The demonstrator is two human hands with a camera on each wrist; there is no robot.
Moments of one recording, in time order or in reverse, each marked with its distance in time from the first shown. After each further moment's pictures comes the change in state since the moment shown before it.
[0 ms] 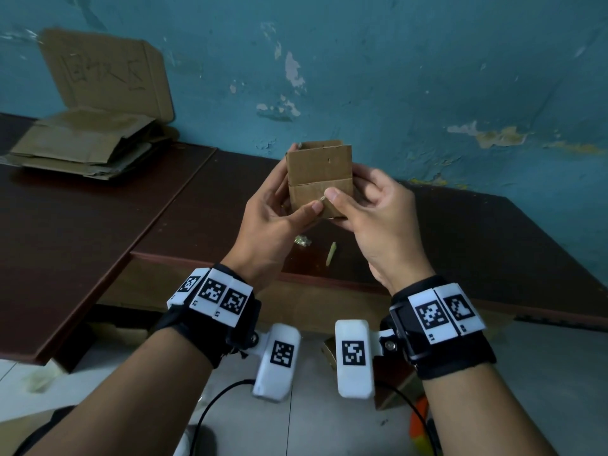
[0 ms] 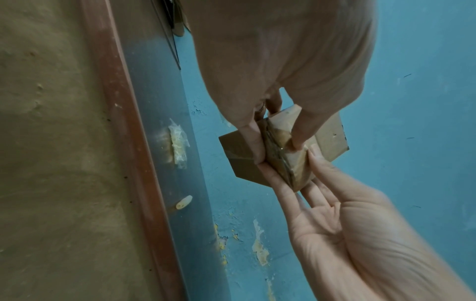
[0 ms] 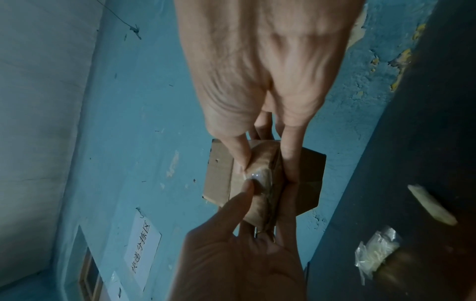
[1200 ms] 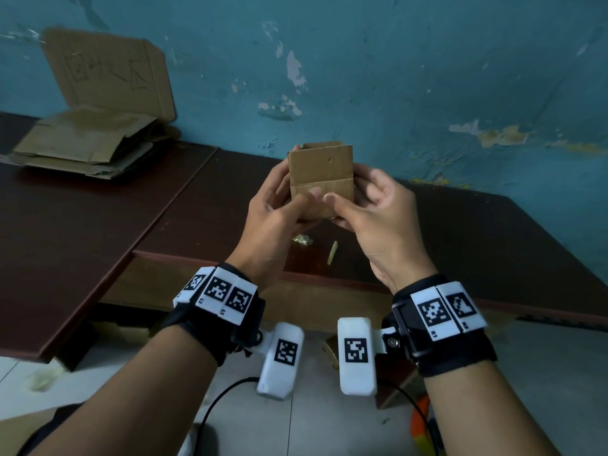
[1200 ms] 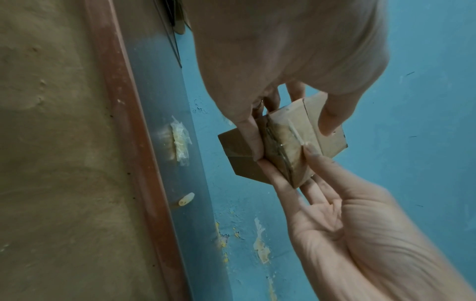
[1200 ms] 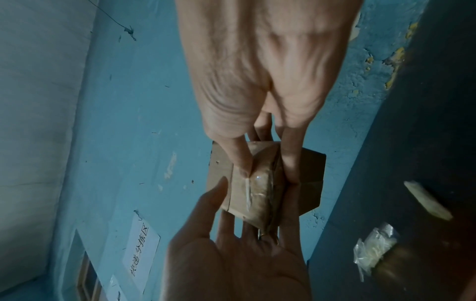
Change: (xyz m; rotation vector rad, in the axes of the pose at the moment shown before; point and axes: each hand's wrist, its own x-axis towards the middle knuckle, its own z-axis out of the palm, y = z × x) left_hand -0.001 0.008 0.005 -0.050 0.064 -0.063; right_hand 0.000 0.001 0.000 0.013 -0.016 0.021
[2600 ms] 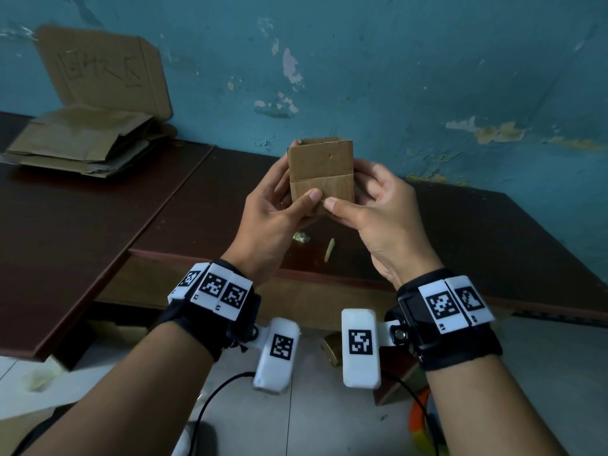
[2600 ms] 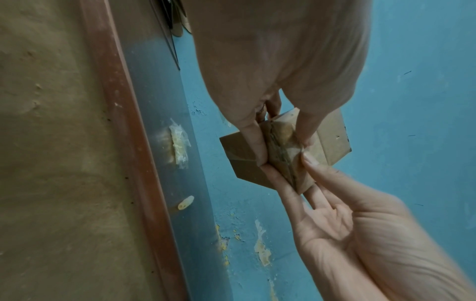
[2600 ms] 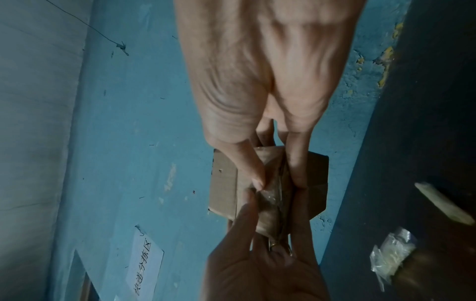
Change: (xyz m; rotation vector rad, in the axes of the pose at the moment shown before) left_hand 0.005 -0.008 -0.004 0.034 -0.040 0.056; right_hand -0.001 -0.007 -0.007 -0.009 -0.037 0.036
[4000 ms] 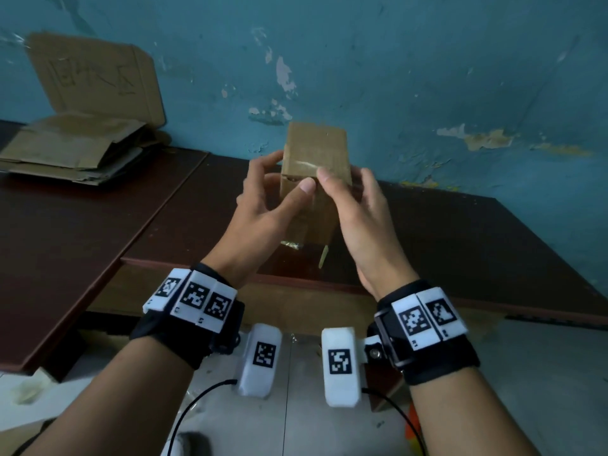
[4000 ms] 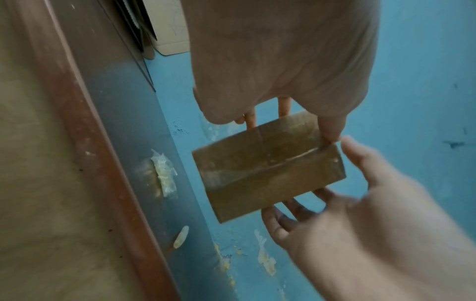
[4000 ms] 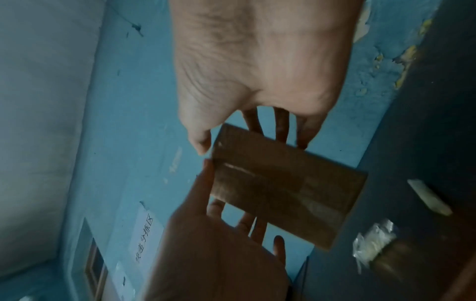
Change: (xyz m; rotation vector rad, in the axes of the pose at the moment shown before) left_hand 0.000 0.023 -0.006 0.349 0.030 -0.011; right_hand -0.008 -0.011 0.018 -0.075 0.056 -0.032
